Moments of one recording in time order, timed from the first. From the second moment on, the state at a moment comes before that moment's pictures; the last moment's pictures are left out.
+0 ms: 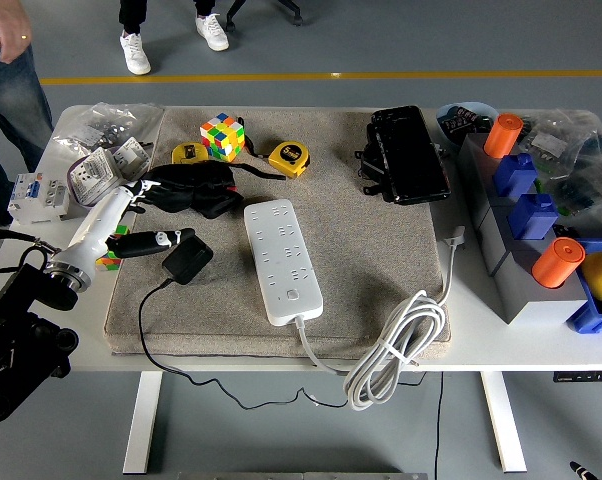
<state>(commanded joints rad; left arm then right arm) -0.26 0.36 -1.04 -1.22 1.48 0.38 -0.10 0.05 -0.29 0.65 0.39 -0.09 0.00 -0.01</state>
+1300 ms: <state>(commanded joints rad) -0.22 0.32 -1.17 -1.17 1.07 0.48 -0.31 0.07 -0.28 0.63 0.37 -0.07 0.00 -0.01</state>
